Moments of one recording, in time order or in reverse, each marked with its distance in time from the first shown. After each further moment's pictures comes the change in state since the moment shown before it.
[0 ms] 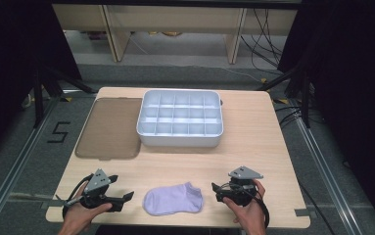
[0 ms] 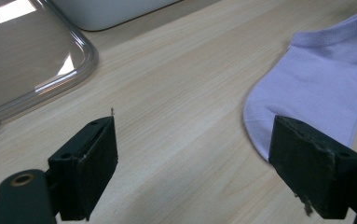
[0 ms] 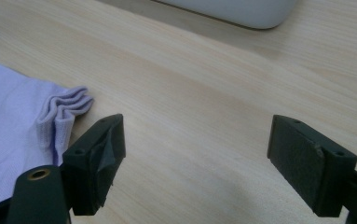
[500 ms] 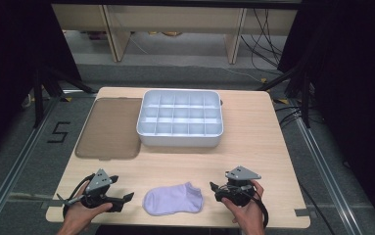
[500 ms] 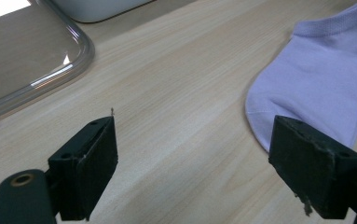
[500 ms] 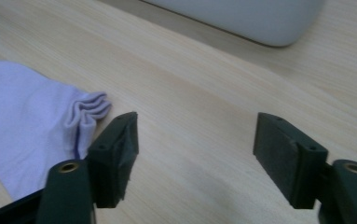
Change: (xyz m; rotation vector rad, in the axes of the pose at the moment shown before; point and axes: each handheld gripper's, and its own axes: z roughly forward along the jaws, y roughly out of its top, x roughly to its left) left arm 0.001 -0.001 0.002 0.031 0.003 0.005; right arm 0.008 0.006 -0.004 -0.024 0.041 -0.043
